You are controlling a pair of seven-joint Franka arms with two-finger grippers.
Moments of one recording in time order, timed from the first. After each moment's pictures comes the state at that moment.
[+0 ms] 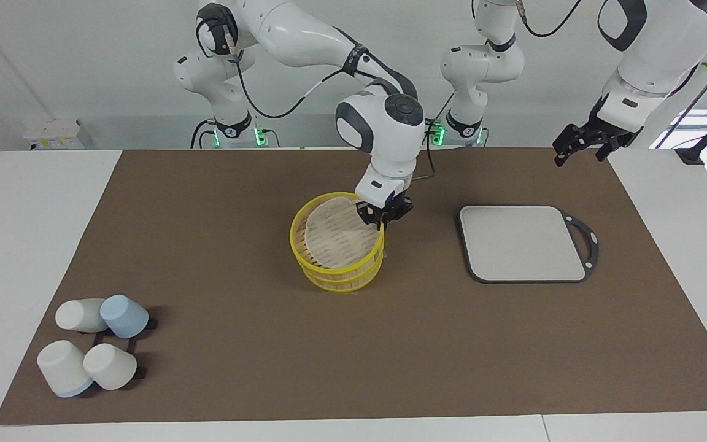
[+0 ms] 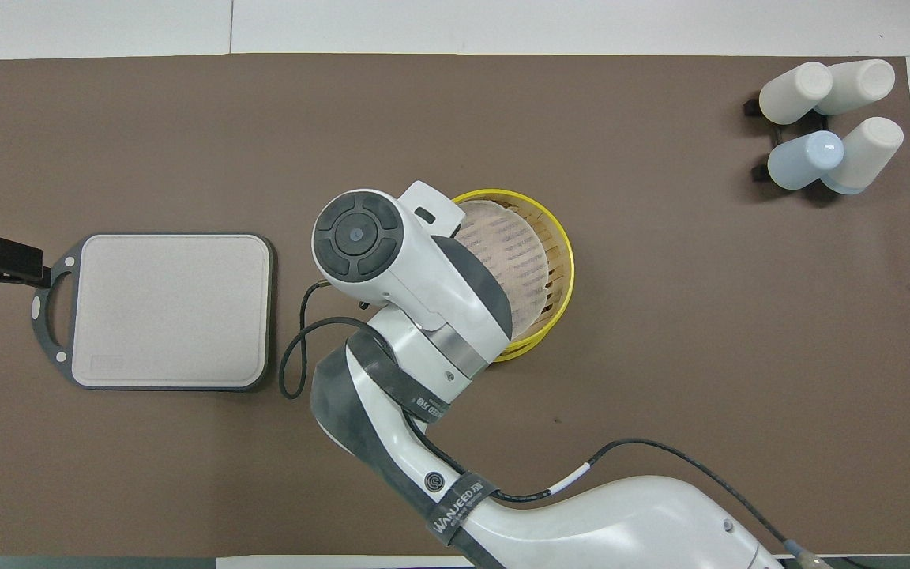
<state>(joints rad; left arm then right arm) -0.07 -0.07 0.06 -1.67 0.03 1.54 -0.04 0.74 0.56 -0.01 -1.33 -0.05 1.89 0.61</state>
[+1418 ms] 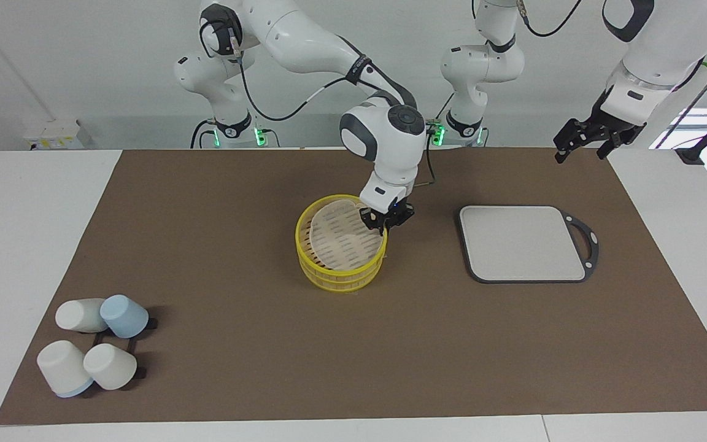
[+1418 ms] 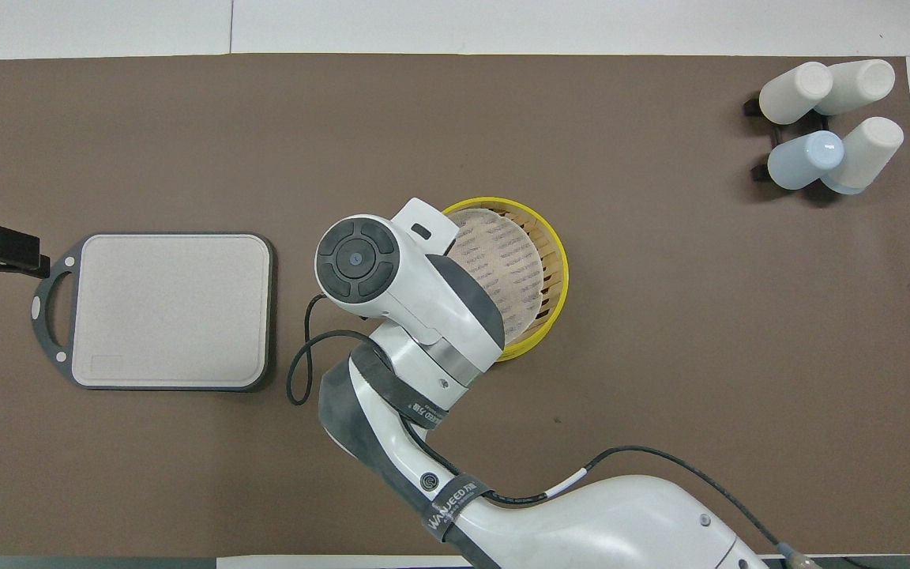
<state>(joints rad) -0.07 -0.05 0.06 -1.62 0.00 1.52 -0.04 0.75 0.56 -0.02 -1.41 -0.06 1.97 0.62</state>
